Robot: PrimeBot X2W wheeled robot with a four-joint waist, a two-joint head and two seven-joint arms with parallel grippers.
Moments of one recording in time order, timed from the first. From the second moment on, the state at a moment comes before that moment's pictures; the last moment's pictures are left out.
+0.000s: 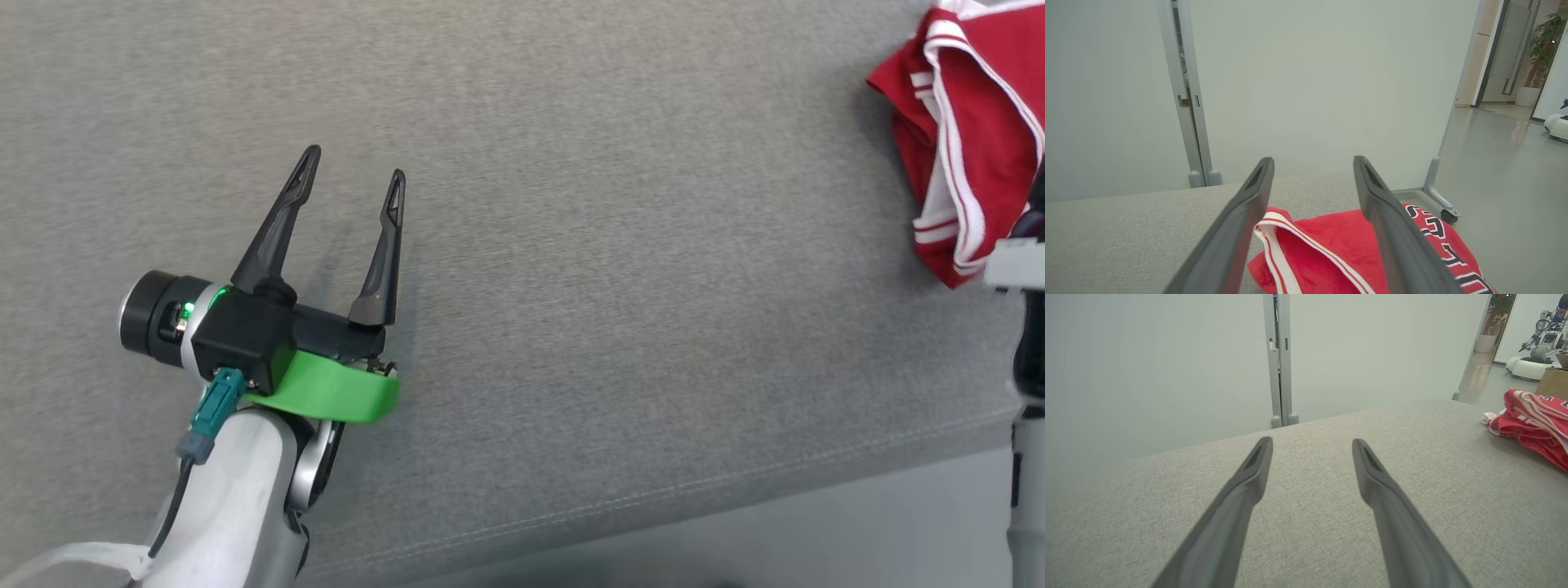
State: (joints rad) left arm -0.40 0.21 -0.36 0.02 -0.20 0.01 -0.23; right arm -0.44 -0.16 -0.29 0.06 0.18 0.13 -0.26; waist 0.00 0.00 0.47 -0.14
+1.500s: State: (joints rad) left arm 0.00 0.24 -0.25 0.09 -0.31 0.09 -0.23; right arm 0.12 -0.05 -0.08 -0.11 0.14 0.13 -0.09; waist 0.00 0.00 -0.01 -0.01
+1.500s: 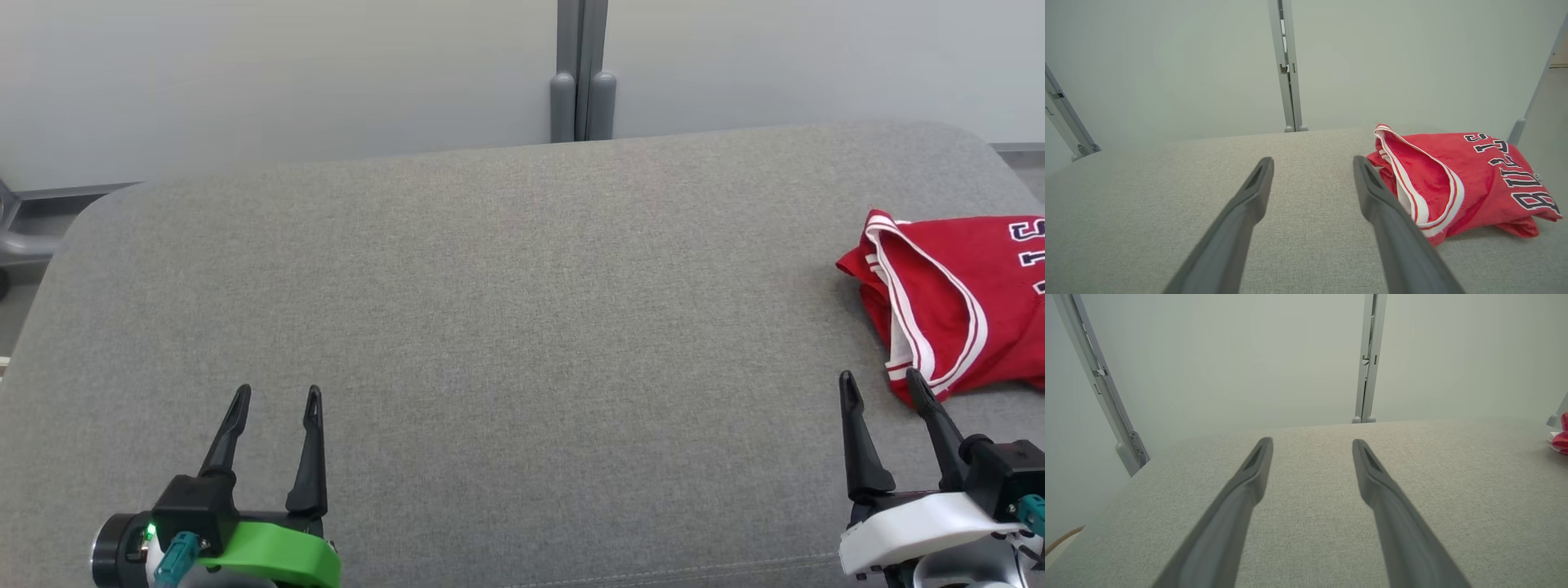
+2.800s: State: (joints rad) left arm 0.01 0.26 -0.26 0.10 -0.32 0.14 -0.20; right arm 0.14 -0.05 -0.02 -0.12 0.09 0.13 -0.06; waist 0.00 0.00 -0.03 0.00
